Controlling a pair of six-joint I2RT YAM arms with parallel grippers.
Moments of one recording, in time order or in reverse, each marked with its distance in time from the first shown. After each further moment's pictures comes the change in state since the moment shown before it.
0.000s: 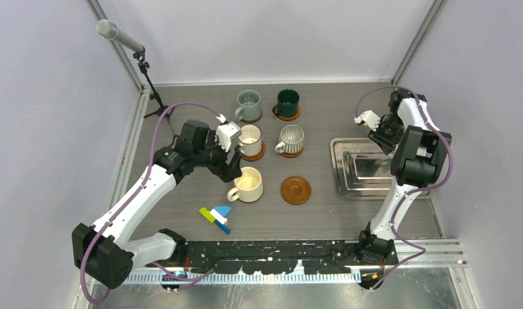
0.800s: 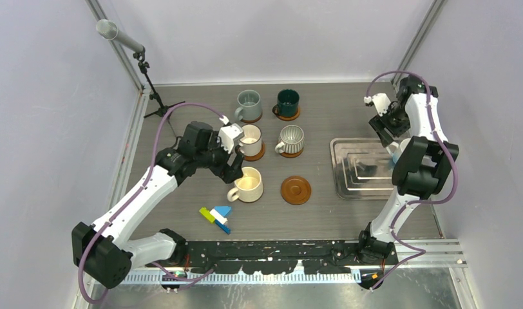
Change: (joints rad) left arm -0.033 -0.002 -0.006 0.009 -0.045 0.000; right arm 0.000 -0.142 0.061 -0.053 -0.057 0.369
